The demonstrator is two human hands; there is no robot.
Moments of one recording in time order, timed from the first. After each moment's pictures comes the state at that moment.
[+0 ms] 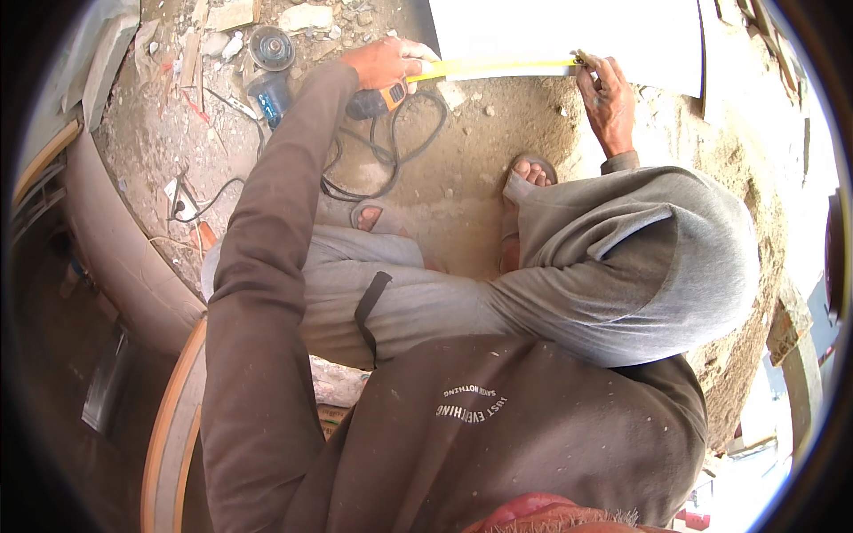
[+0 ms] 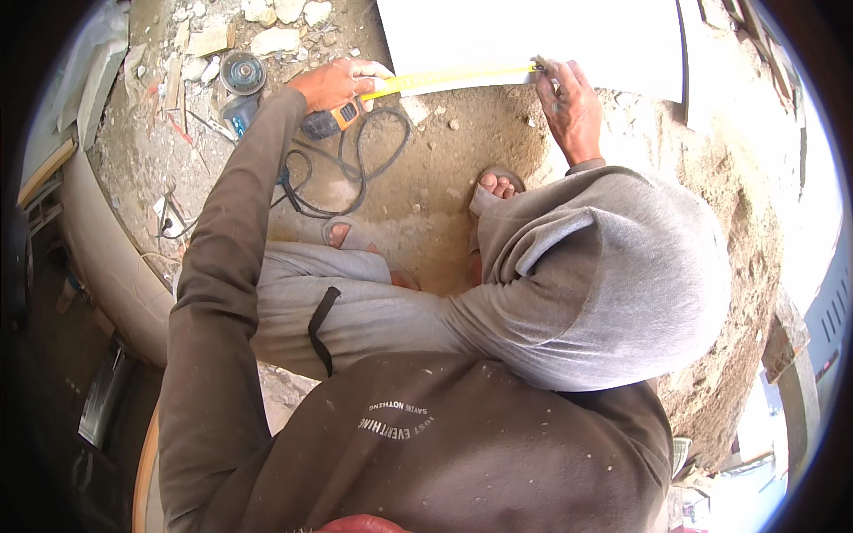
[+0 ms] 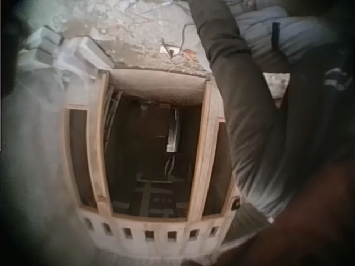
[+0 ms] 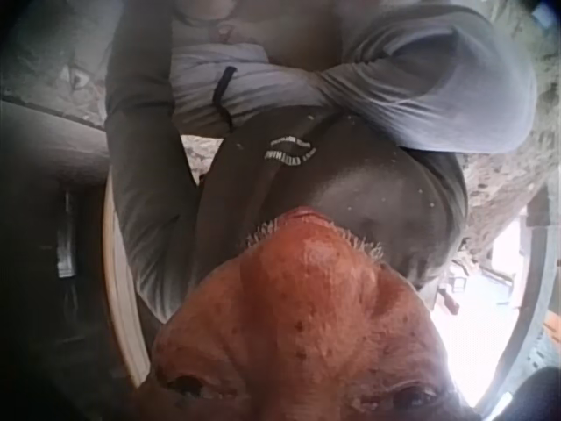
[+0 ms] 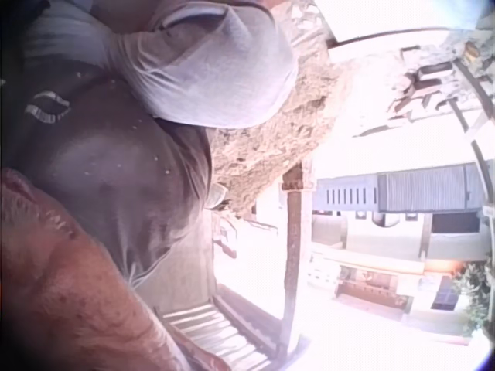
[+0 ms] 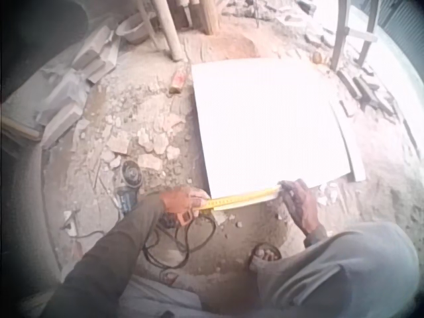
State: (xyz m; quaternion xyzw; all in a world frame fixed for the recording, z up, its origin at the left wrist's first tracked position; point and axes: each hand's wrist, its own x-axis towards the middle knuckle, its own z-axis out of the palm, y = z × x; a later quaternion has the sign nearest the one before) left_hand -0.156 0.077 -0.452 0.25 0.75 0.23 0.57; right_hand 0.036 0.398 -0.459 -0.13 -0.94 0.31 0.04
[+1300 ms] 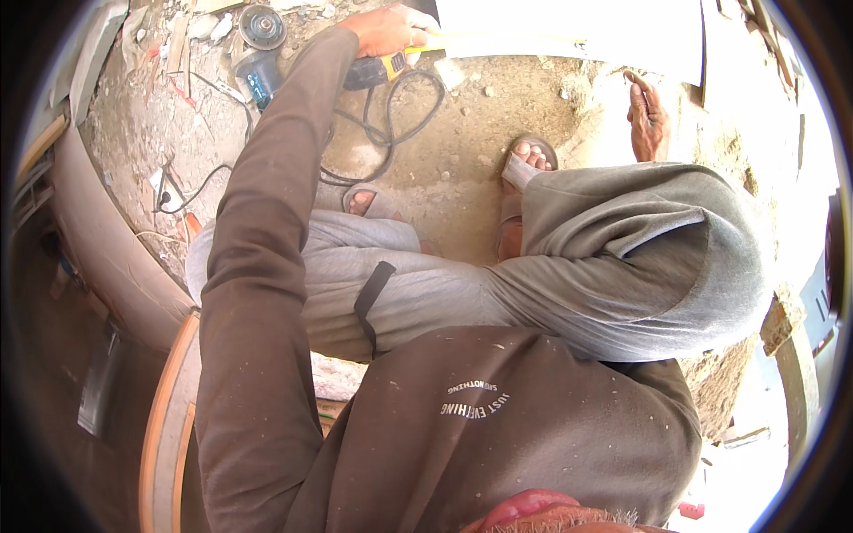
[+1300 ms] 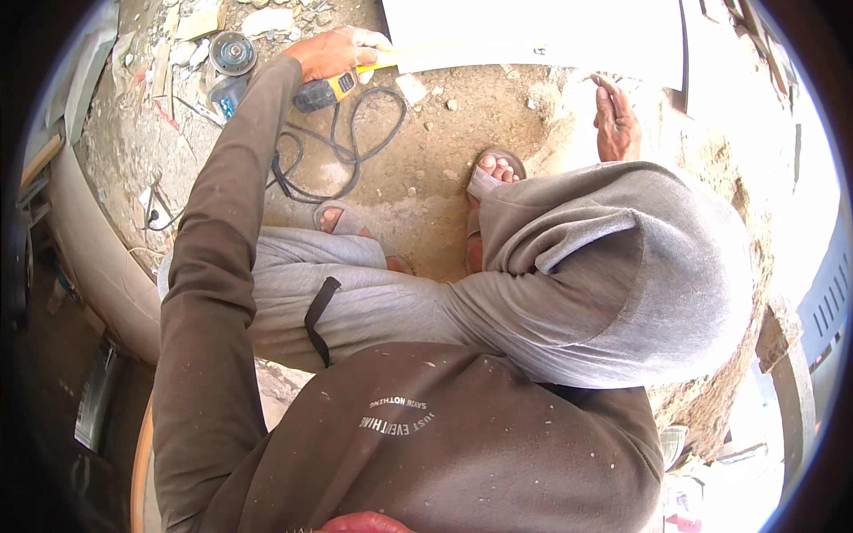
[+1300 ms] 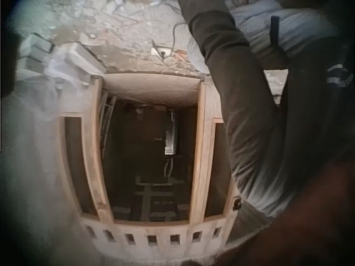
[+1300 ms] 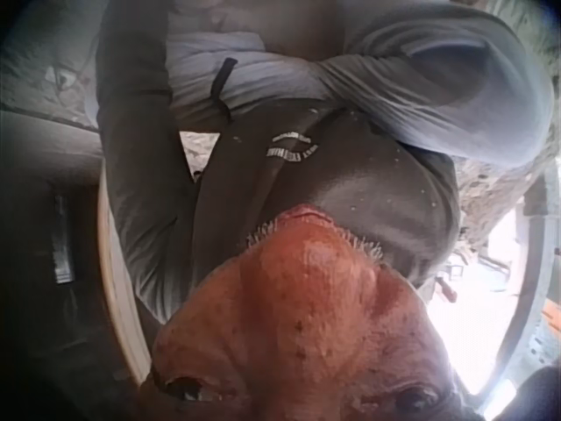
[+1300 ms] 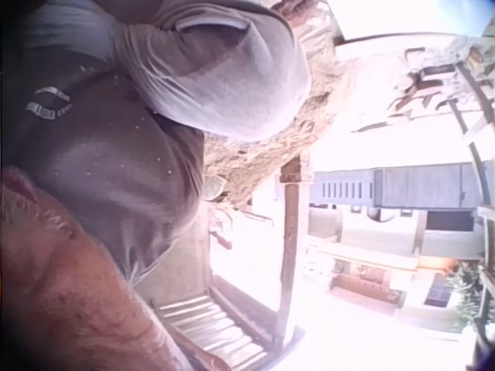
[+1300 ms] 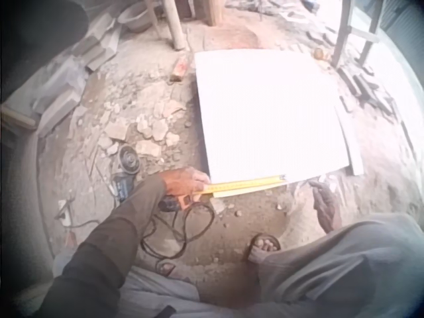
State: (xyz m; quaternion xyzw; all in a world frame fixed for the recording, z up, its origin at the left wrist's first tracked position) left_hand -0.162 0.069 -0.483 0.35 0.78 0.22 0.47; right_hand 0.099 0.441 -0.440 -0.33 -0.85 0.41 -0.08
